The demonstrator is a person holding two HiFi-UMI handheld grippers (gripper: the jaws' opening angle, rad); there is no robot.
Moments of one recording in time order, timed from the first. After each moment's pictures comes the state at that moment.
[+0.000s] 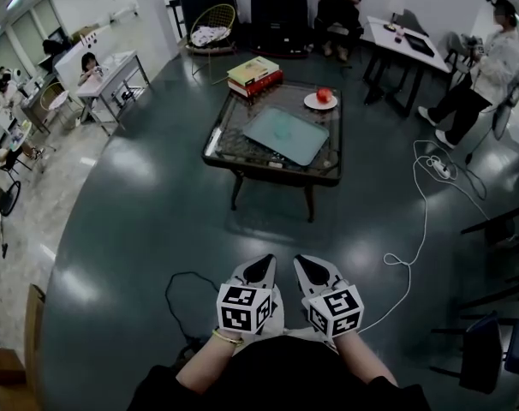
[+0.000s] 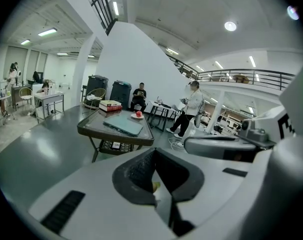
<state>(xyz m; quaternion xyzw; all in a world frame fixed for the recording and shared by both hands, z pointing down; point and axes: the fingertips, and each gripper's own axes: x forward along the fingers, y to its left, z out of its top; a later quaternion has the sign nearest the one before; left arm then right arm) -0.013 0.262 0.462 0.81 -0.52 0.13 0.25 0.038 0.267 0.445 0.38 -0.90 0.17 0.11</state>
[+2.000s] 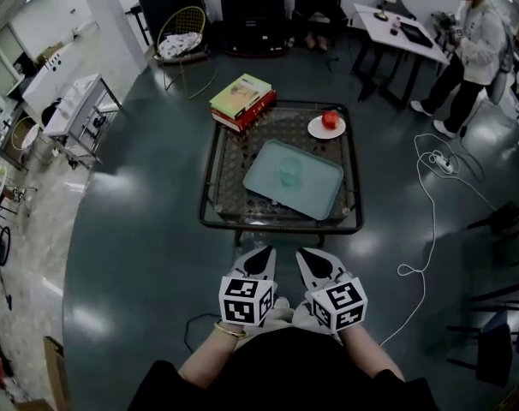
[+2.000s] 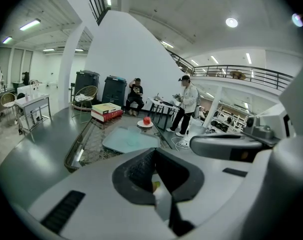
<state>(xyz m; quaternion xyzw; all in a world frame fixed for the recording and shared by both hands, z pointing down) -0.108 -0.033 0.467 0.83 -0.47 0.16 0.25 -0.052 -0.016 0.445 0.44 -0.87 0.19 0.12</state>
